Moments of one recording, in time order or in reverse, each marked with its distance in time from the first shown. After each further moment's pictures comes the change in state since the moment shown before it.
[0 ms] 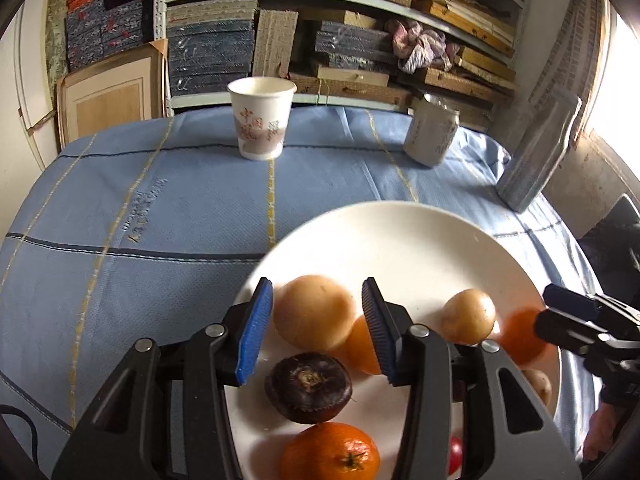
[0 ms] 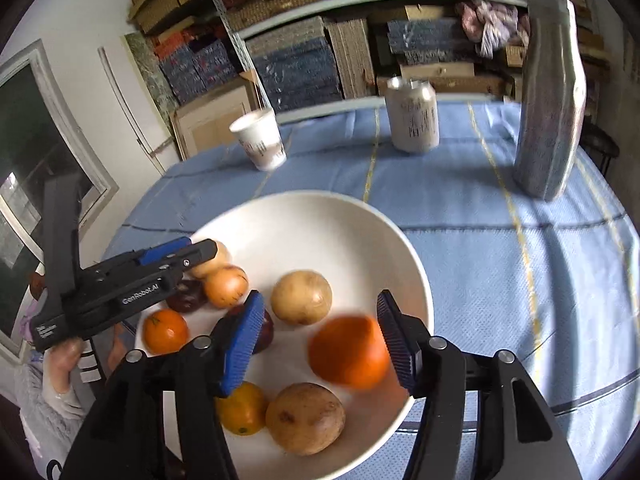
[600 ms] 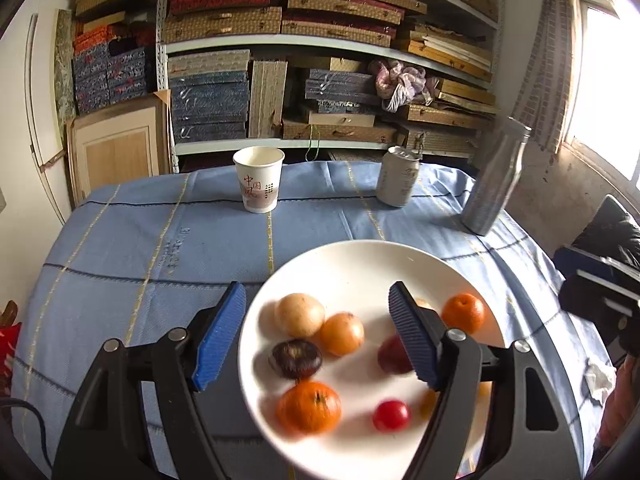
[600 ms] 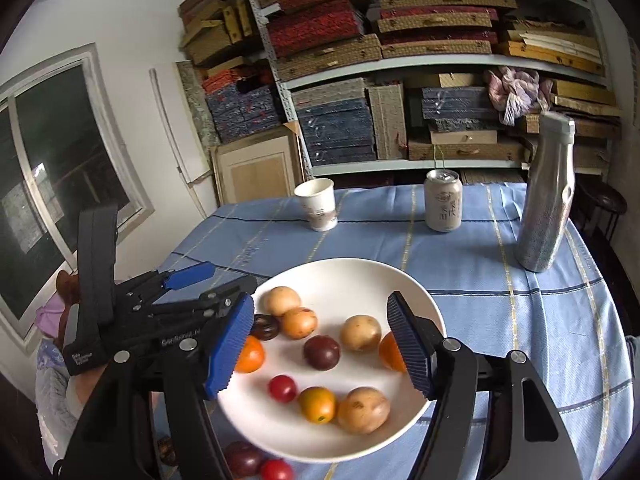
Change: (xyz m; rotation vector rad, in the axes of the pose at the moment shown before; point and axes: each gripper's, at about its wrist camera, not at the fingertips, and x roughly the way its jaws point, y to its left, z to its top) left arm -0.094 -0.020 -0.011 0.057 -0.148 0.011; right arm -0.092 0.045 0.004 -0.104 -0.182 0.071
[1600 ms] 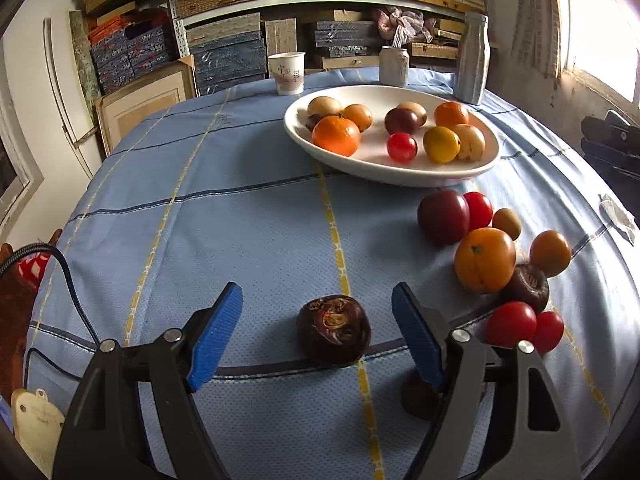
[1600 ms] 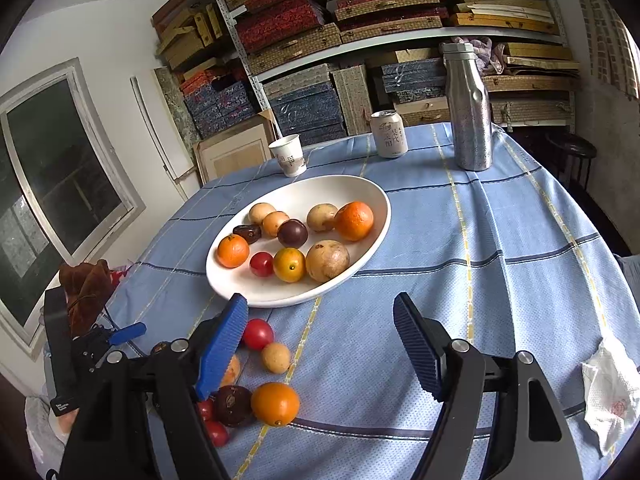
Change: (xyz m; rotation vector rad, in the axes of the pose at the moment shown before) left arm -0.100 0.004 -0.187 0.093 0.144 0.117; right arm -0.075 -0.025 -0.122 0.119 0.023 -0.050
